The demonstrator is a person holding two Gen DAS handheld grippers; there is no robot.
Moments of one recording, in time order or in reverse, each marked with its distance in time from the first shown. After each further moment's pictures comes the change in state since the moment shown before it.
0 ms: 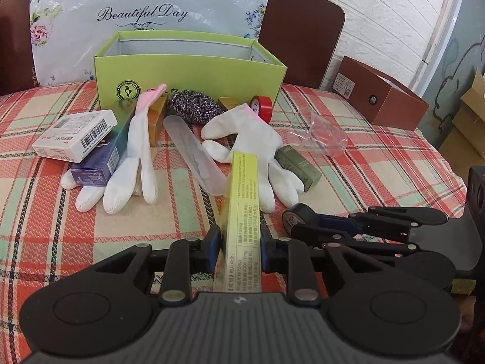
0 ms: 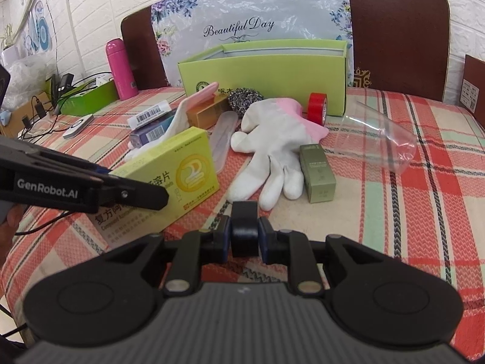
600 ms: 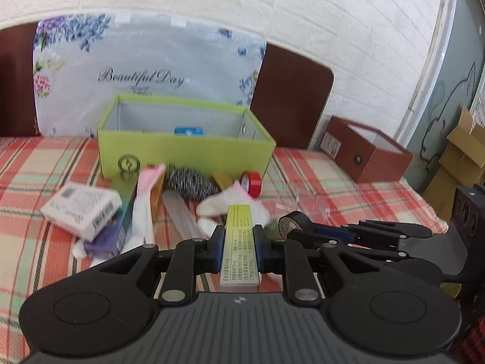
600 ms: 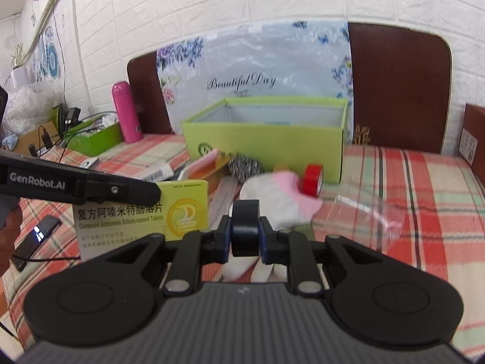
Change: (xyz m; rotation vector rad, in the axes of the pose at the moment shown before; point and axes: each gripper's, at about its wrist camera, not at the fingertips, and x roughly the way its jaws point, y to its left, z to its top) left arm -0.038 0.002 0.050 -0.007 -0.194 -0.045; right arm -0.024 -0.009 0.062 -0.038 -0.175 0.006
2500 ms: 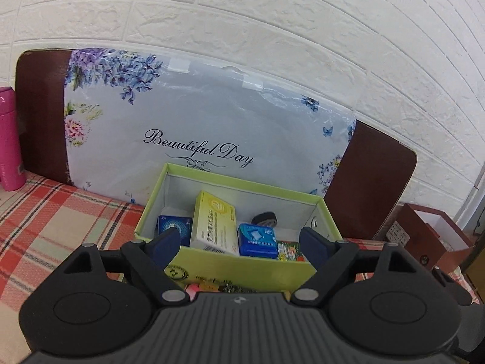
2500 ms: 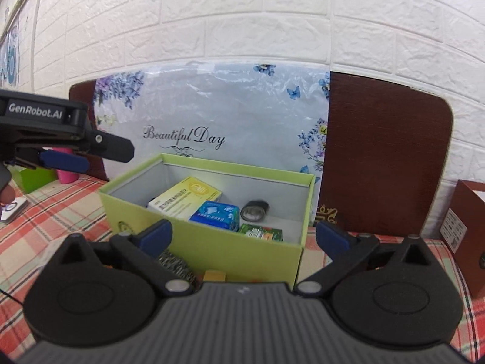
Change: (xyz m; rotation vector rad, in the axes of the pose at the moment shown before) left arm 0.059 0.043 0.092 -0.132 -0.137 0.219; right arm 0.071 -0.031 0.070 -0.050 -0.108 -0.177
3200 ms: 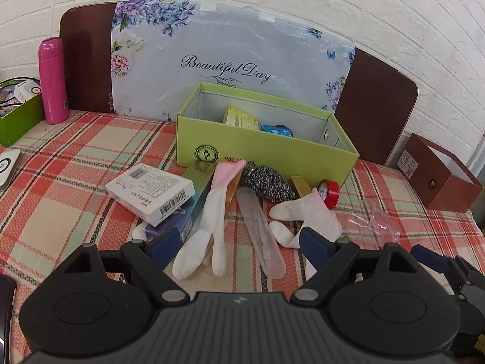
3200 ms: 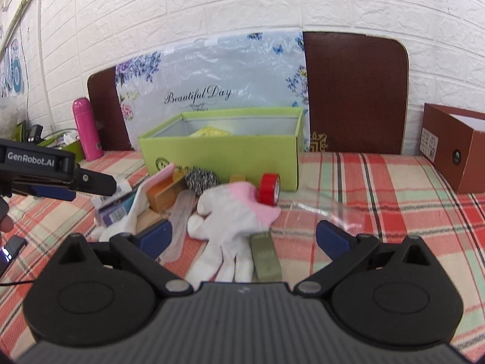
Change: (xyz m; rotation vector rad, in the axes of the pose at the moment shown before) left arm -0.065 0.003 -0.095 0.010 0.159 0.092; right arm -0.086 0.015 -0.085 0.102 0.099 0.011
